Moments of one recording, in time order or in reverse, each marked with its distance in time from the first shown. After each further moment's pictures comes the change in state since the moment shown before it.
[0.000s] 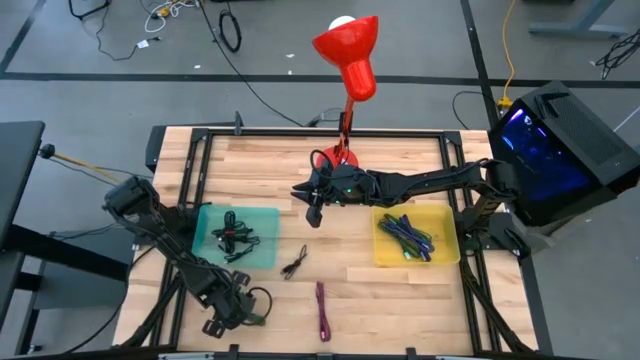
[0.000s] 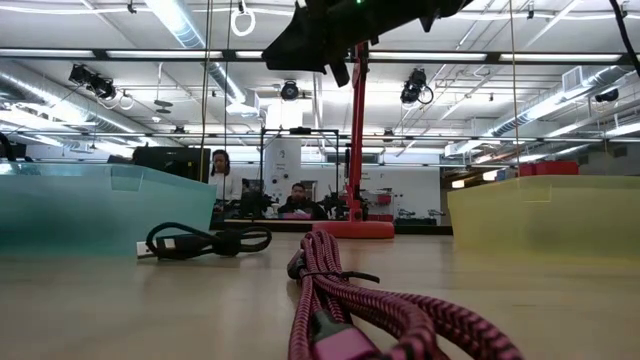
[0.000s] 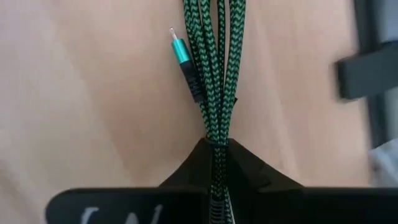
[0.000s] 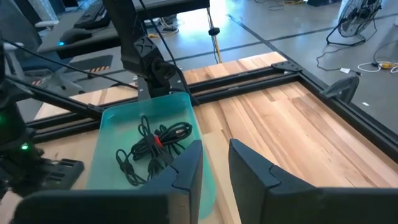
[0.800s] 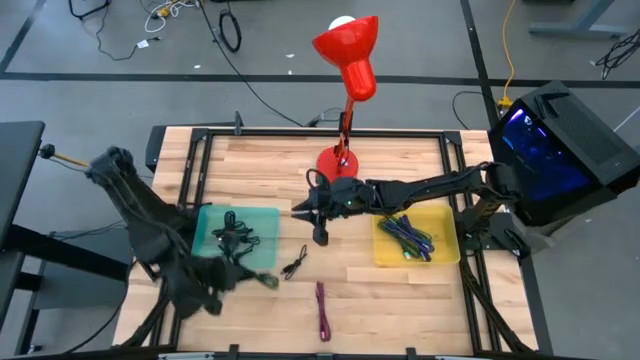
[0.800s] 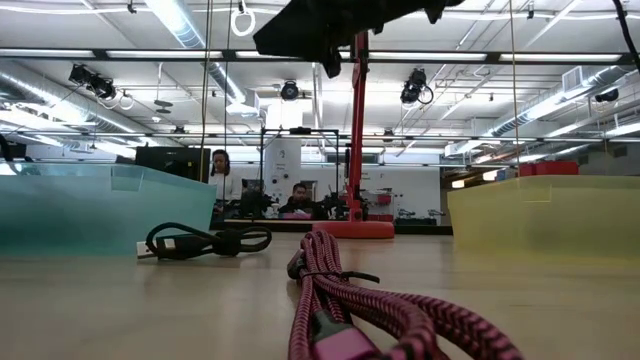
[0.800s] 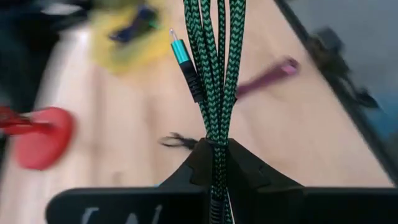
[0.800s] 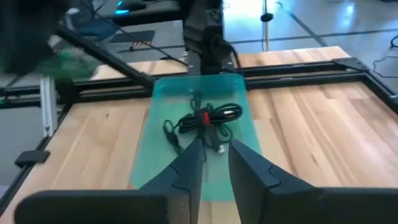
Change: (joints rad) left arm -0.014 -0.390 0.339 -0.408 -0.757 0.204; right arm 0.054 -0.002 0.000 -0.046 -0.131 -0.083
